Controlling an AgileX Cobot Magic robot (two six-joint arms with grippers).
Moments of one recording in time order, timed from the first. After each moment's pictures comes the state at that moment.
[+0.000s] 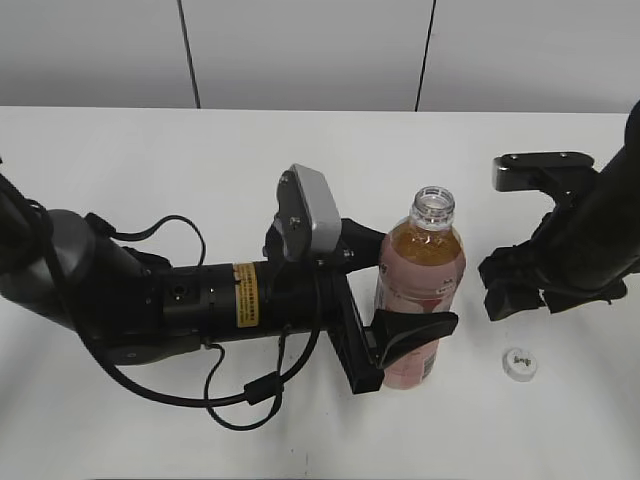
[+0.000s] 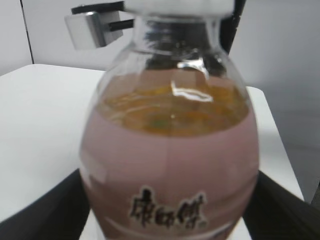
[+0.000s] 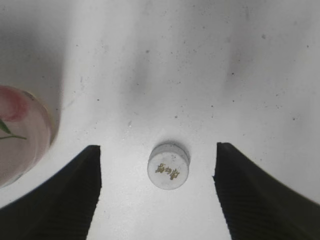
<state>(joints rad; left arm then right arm) -0.67 2.11 -0.83 0.80 -1.15 -0.30 0.30 1.69 -0.86 0.15 0.60 -0.06</state>
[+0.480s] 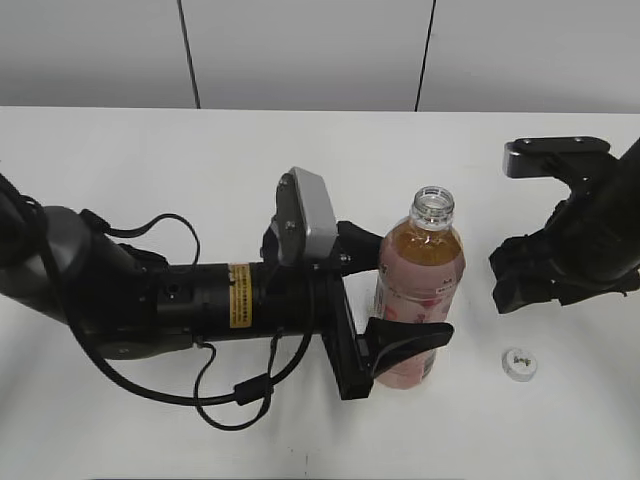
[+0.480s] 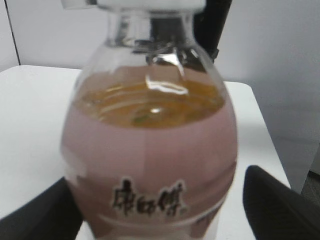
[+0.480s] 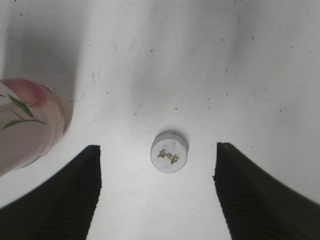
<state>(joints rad) -0.65 2.11 -0.83 0.86 -1.16 -0.30 0.30 1.61 -0.86 0.15 0.65 -0.06</state>
